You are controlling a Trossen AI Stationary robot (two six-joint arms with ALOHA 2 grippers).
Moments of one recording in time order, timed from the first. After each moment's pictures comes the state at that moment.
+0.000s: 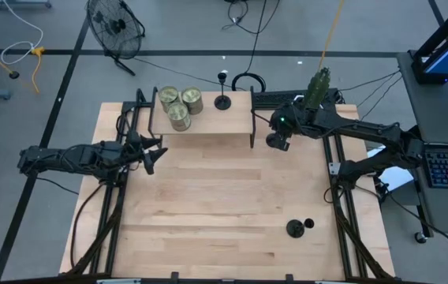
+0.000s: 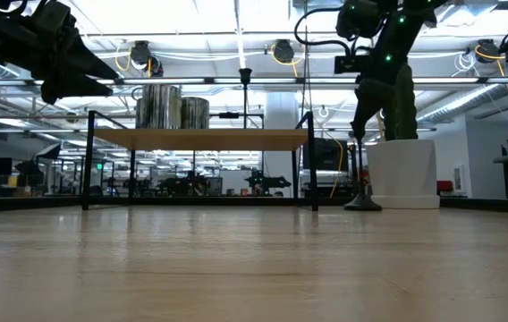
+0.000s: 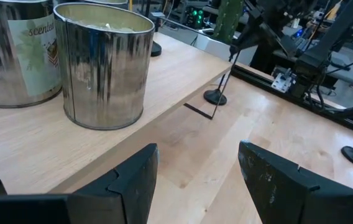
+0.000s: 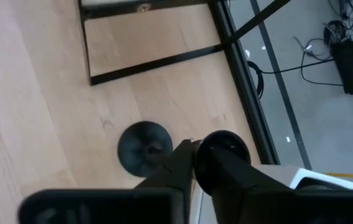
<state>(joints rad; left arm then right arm) -0.04 0.33 0.34 -0.30 -0.49 -0.39 -0.43 1.31 1.03 -0.73 0.31 -0.23</state>
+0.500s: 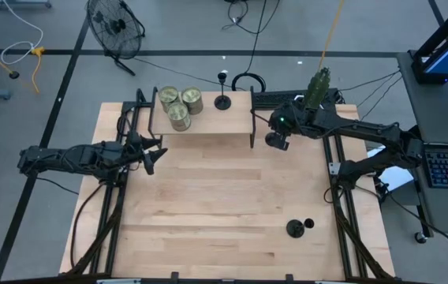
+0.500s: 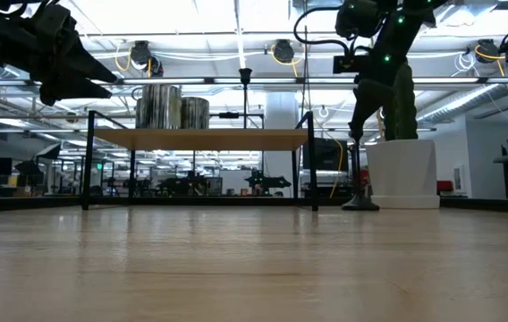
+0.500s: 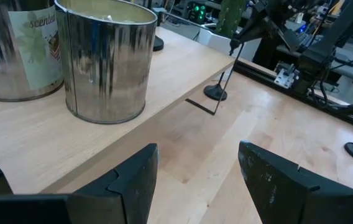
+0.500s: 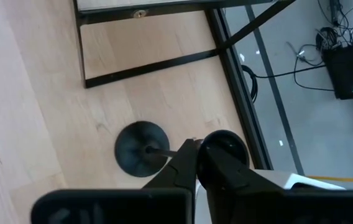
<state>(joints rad) -0.04 0.33 0.34 -0.32 -0.50 -0.40 -0.42 1.31 1.03 -0.71 0.33 -0.25</state>
